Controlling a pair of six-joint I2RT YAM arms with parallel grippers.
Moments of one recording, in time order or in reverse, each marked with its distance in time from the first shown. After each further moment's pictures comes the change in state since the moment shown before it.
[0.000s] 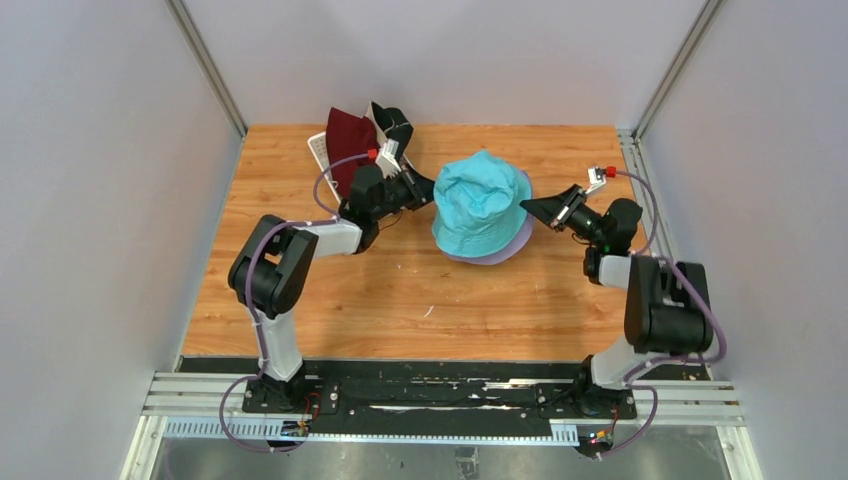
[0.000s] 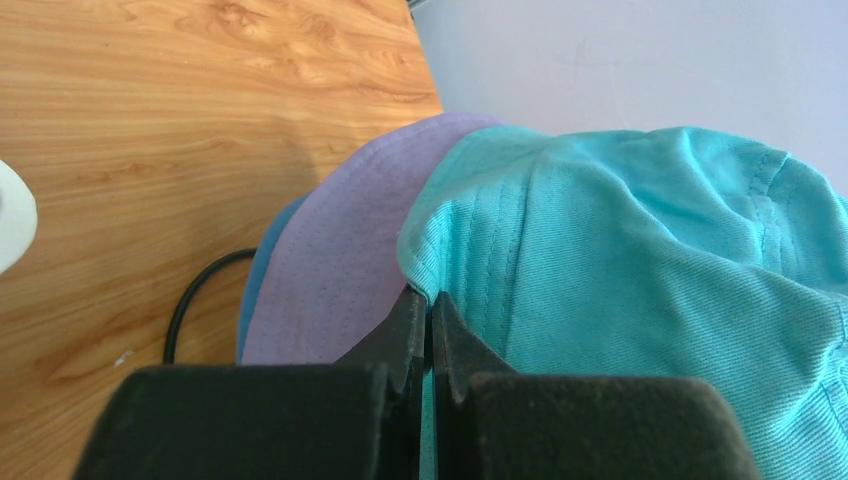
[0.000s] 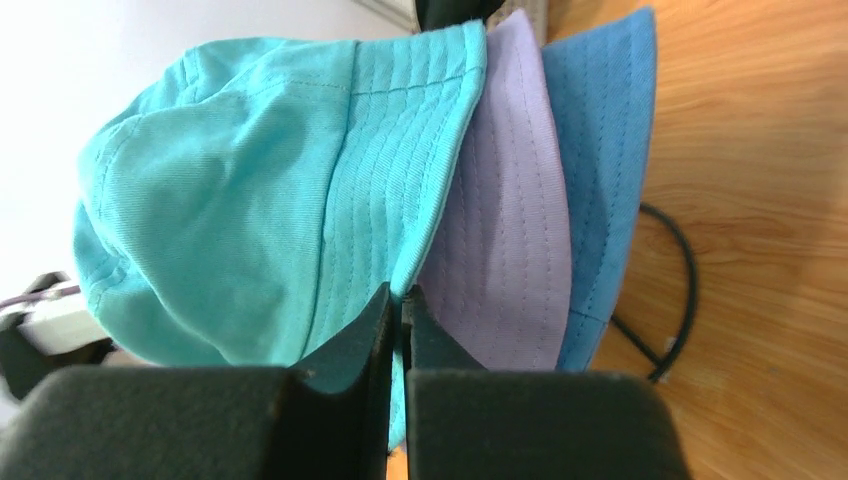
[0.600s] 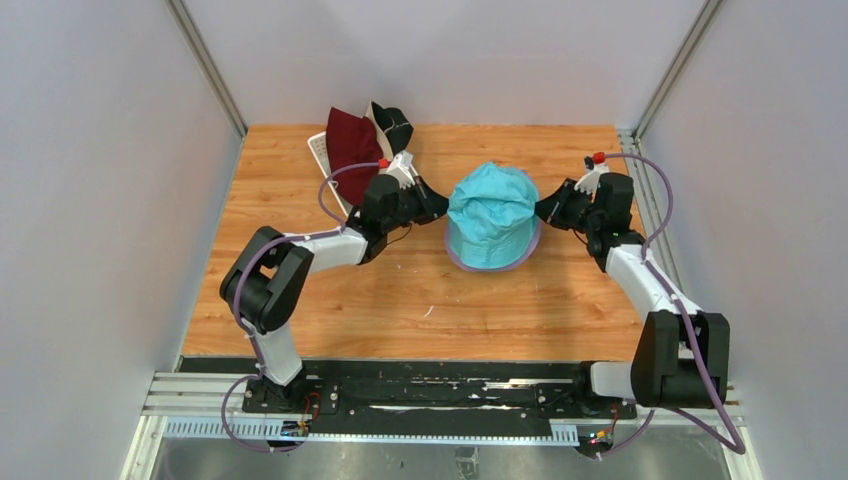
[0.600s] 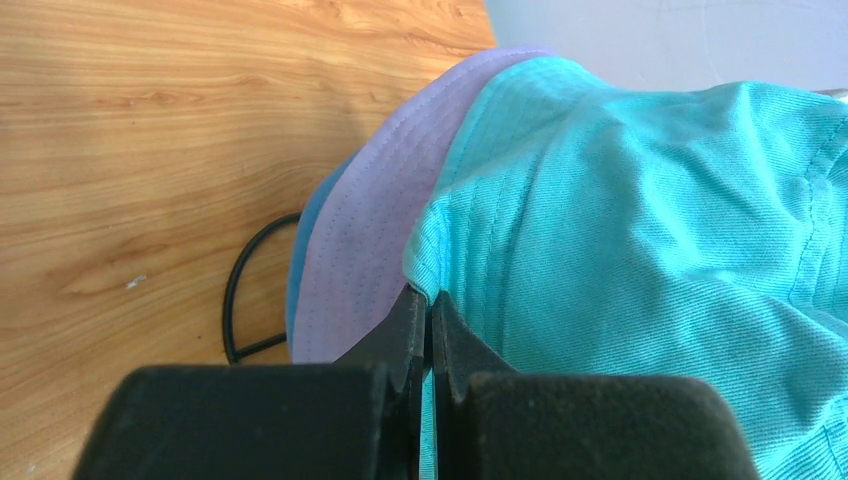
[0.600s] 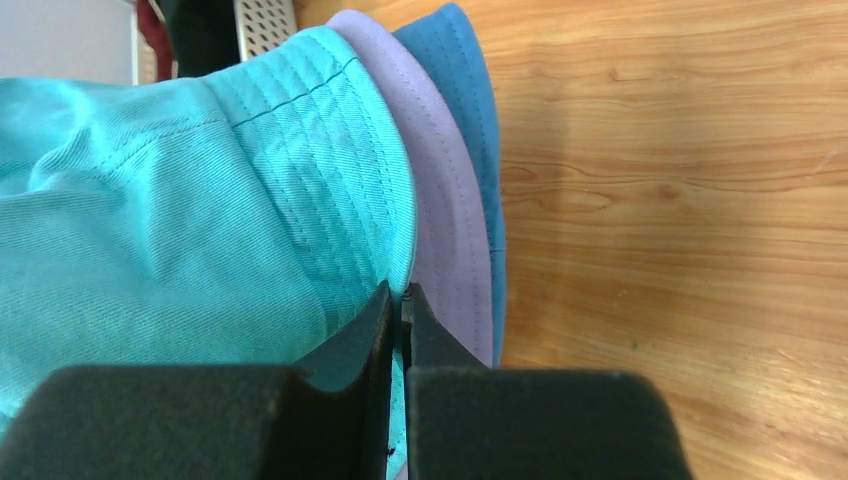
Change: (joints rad) left arm -0.111 -0.101 -0.048 -0.185 -0.161 0.142; right arm 0.100 -0.342 0.211 -1.117 0.473 -0.690
